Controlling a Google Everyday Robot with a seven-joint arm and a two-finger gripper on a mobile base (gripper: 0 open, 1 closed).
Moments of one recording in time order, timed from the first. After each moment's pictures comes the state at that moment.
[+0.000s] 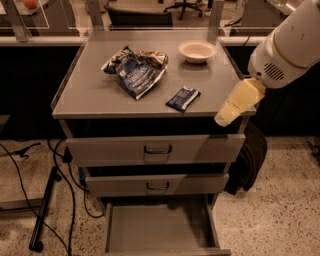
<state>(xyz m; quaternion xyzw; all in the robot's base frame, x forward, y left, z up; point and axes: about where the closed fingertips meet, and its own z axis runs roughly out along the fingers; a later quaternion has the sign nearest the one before) 0.521 -0.180 0.941 -0.47 0.85 0.01 0.25</state>
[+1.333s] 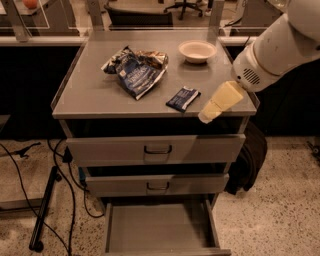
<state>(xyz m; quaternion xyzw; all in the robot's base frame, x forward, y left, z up) 0.554 -0.164 0.914 -0.44 0.85 0.04 0.28</state>
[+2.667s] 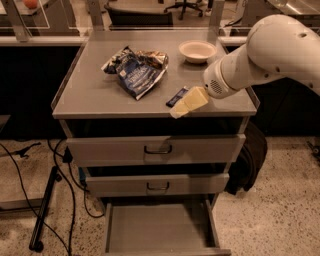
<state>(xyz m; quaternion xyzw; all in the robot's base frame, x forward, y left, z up) 0.621 -0.106 0.867 -0.41 0.83 0.10 0.36</state>
